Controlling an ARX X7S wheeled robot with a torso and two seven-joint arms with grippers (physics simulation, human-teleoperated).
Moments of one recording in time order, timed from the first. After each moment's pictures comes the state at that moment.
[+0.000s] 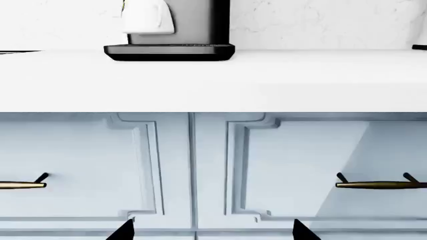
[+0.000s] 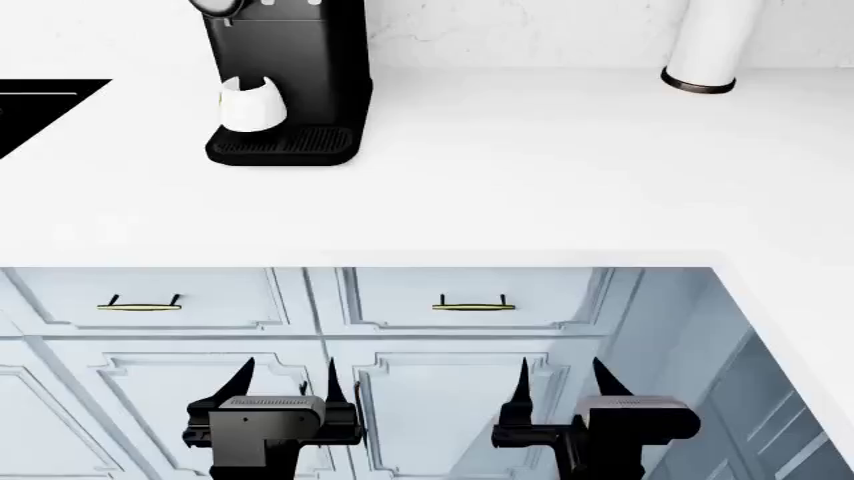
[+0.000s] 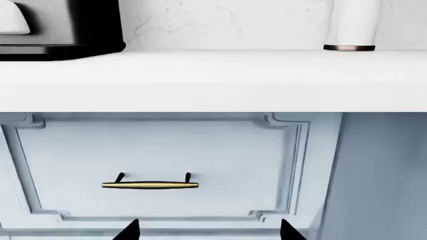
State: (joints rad) left arm 0.00 0.00 0.00 0.00 0.00 0.00 0.00; right arm 0.00 0.00 0.00 0.00 0.00 0.00 0.00
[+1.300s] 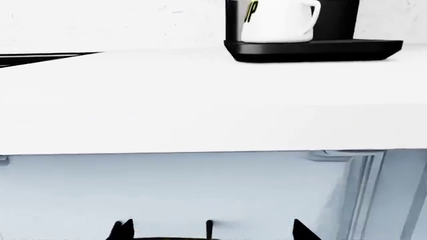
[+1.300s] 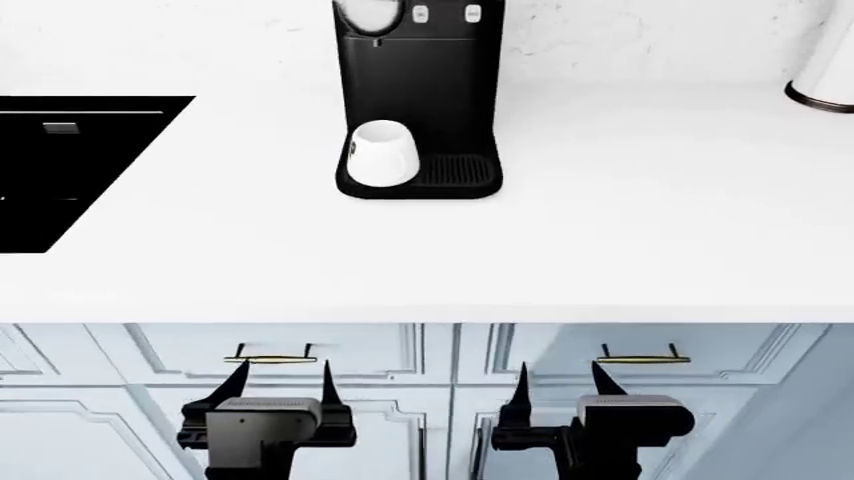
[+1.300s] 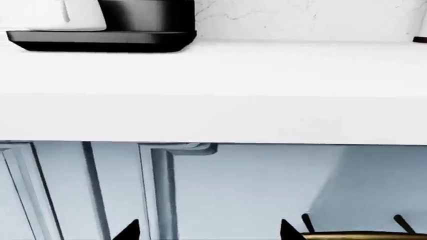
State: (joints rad) left arm 0.00 -0.11 0.10 -0.01 -0.09 0.01 -0.11; right arm 0.02 0.10 -0.12 0.02 0.09 0.03 0.12
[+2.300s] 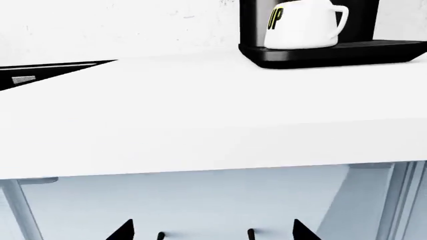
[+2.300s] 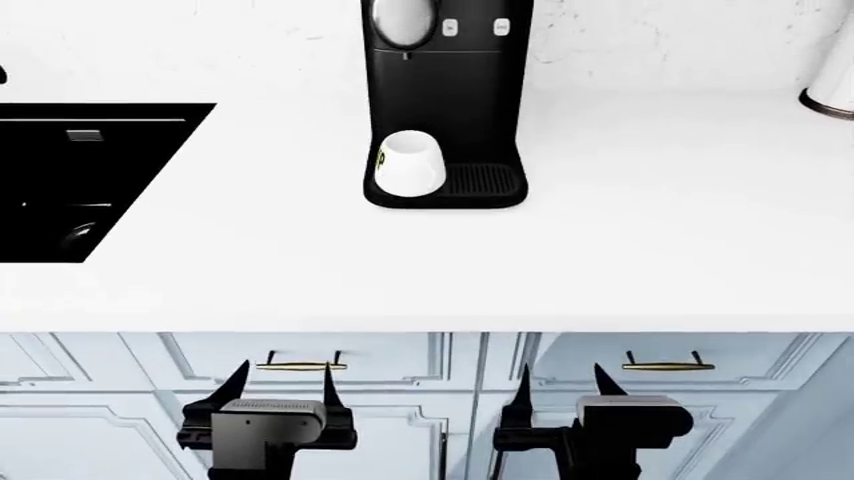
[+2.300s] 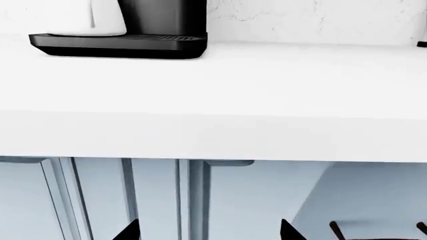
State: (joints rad) left arm -0.01 -0.15 0.16 -0.02 -0.09 0.02 -0.16; right arm 0.02 0.14 -0.17 0.02 0.12 0.03 0.18
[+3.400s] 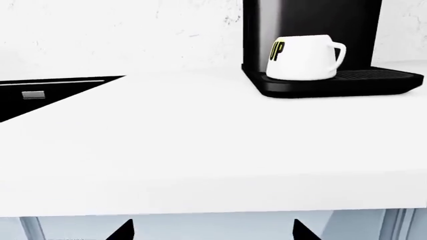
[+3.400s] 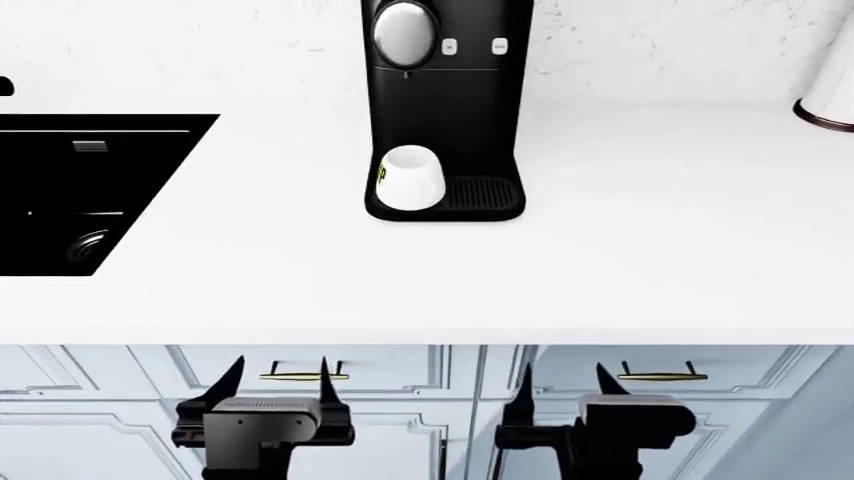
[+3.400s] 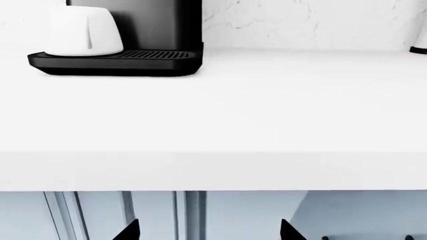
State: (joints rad) left arm 0.00 -0.18 0.18 0.02 -0.13 0.02 -0.20; right arm 0.03 0.16 -0.19 0.02 0.16 0.03 0.22
